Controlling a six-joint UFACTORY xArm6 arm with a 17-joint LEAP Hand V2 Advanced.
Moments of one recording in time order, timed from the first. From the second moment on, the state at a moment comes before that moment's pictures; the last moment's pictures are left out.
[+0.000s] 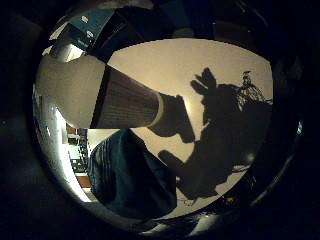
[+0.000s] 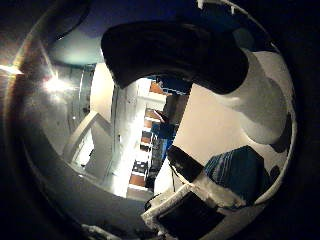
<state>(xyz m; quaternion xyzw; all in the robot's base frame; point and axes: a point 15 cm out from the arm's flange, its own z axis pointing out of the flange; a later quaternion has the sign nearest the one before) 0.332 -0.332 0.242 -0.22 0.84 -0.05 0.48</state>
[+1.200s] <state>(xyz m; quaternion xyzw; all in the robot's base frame) 0.380 -0.326 0.220 -0.23 0.84 -0.04 0.48</state>
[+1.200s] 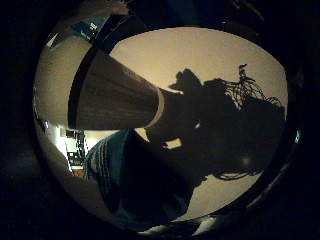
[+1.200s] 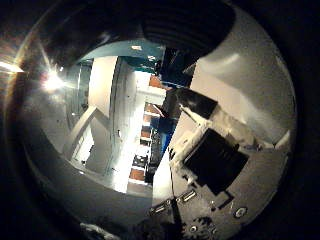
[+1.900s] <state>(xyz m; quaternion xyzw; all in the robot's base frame) 0.391 -0.335 0.230 -0.24 0.83 -0.06 0.50</state>
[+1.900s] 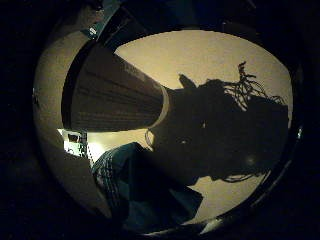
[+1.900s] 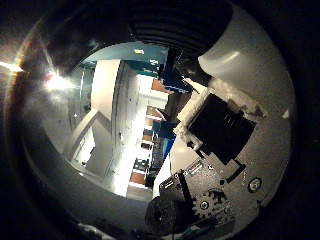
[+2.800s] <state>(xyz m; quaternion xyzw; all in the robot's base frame) 0.353 -0.184 0.365 -0.68 0.67 0.07 0.31</state>
